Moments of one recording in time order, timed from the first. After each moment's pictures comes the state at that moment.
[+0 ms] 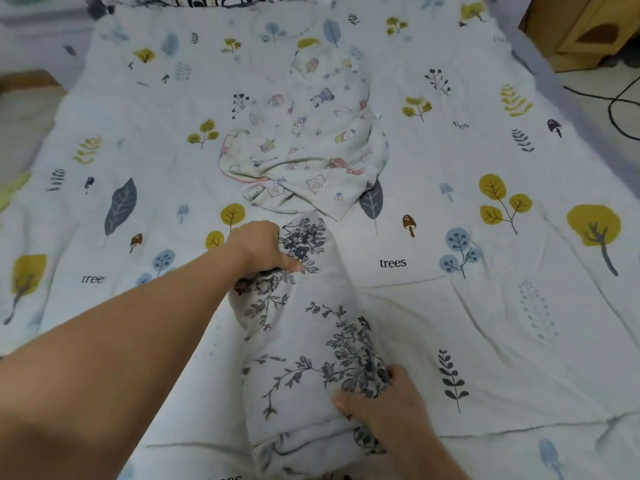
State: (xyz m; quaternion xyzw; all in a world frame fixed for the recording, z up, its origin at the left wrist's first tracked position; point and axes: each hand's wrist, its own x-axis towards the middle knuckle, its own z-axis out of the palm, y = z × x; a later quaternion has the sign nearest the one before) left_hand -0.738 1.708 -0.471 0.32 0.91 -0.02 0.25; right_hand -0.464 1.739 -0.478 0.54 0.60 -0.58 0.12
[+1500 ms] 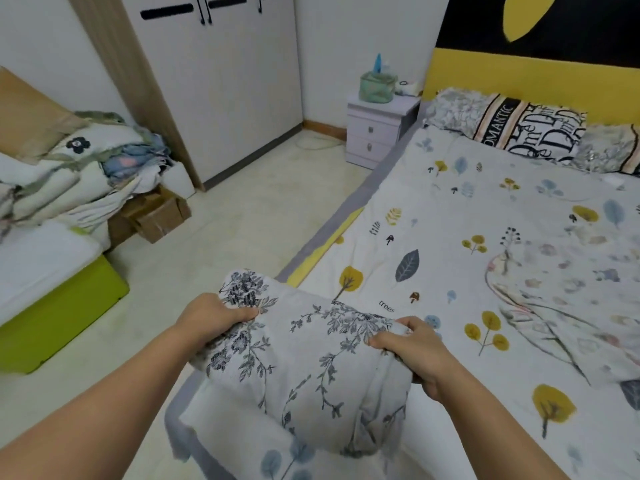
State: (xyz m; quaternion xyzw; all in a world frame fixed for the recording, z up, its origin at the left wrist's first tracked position) left_hand -0.735 1.138 -0.267 -0.22 0.93 0.27 0.15; right_hand -0.686 1.437 -0.267 0.25 0.69 -0.63 0.23
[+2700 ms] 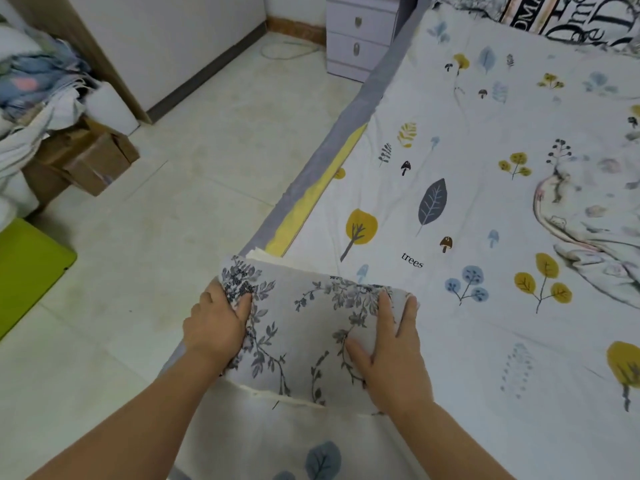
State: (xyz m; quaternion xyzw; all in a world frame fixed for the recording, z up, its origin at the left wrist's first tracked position) left_hand -0.800 1.122 -0.479 -0.17 0.97 0.11 0.13; right_hand -0.725 1.360 -0.454 0.14 0.93 -0.30 0.17
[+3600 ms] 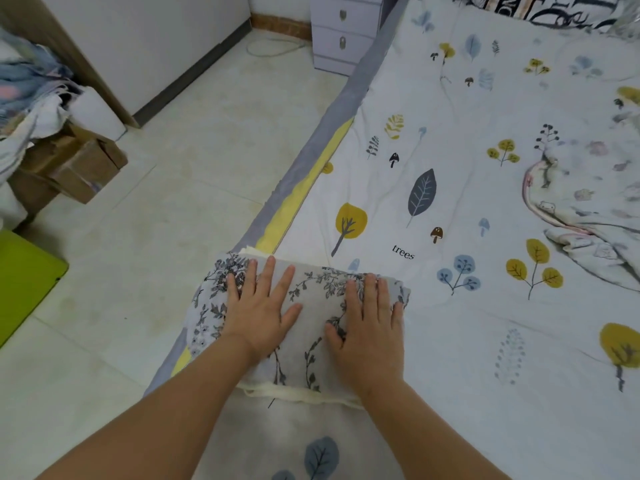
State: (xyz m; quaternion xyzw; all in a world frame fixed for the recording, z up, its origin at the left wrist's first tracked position) left_hand -0.806 1.173 -0.485 0.13 0.98 -0.01 0.17; right_hand -0.743 1.338 -0.484 0.09 0.99 -0.11 0.03
